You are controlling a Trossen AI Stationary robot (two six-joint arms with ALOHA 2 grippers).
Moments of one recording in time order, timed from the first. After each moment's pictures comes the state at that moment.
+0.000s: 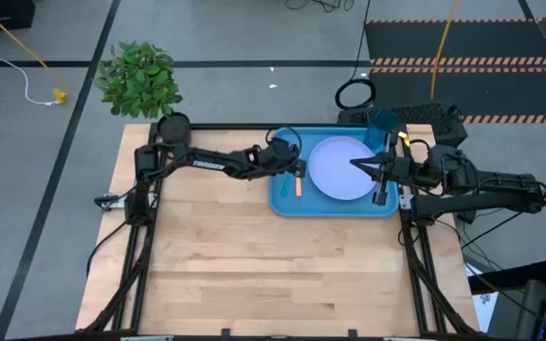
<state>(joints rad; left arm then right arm) 0.26 2.02 1.32 0.08 -0.27 -0.79 -0.06 0.57 0.68 -0.06 0.13 -0.39</state>
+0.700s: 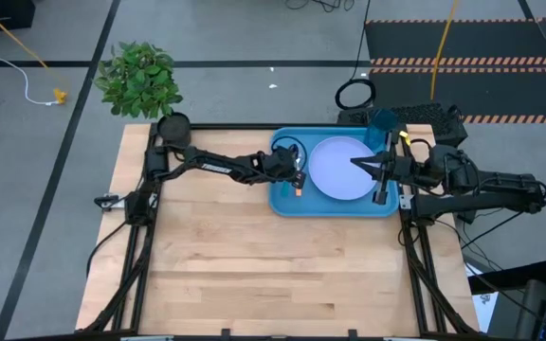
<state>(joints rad) 0.25 2.11 1.32 0.06 -0.23 -0.67 -0.06 0.57 0.68 -0.04 0.13 -0.39</state>
